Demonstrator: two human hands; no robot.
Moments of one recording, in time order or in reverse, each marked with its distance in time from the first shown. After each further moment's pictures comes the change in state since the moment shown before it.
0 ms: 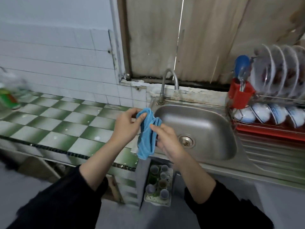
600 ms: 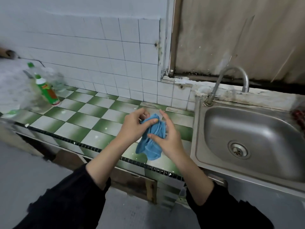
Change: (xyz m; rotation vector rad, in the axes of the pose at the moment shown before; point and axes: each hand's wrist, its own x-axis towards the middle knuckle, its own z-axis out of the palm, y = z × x) left_hand 0.064 -0.138 -0.161 0.024 -0.066 -0.094; right_hand 0.108 0.071 0.192 -0.480 0.044 -0.330
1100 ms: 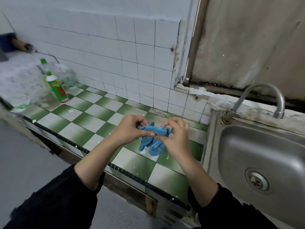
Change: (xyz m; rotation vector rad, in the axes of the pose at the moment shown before) left_hand 0.072 -0.032 -0.027 0.052 -0.186 -0.096; right_hand 0.094 0.011 0.000 -0.190 0.072 -0.174
